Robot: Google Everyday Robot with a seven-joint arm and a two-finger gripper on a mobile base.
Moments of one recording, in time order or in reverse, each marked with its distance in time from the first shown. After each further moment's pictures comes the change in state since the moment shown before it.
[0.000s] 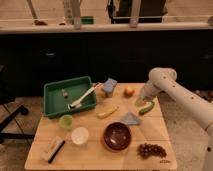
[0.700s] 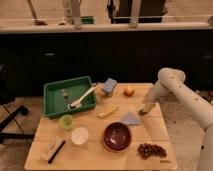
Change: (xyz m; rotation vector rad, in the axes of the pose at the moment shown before) arm 0.050 -0.017 0.008 -0.041 0.000 -0.200
